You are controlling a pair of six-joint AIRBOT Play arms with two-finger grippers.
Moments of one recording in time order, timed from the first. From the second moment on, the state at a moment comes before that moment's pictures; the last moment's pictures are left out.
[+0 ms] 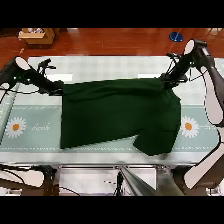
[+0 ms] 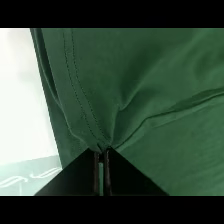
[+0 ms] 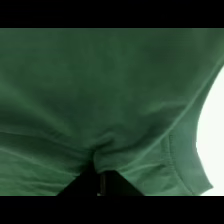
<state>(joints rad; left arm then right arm) 0.09 -1.65 1.35 1.17 -1.24 -1.37 -0.03 -1.98 1.90 -1.45 1.62 1.50</state>
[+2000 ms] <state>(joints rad) 0.21 -1.22 0.51 1.08 -1.31 -1.40 -0.69 -1.38 1.21 -1.02 1.53 1.30</state>
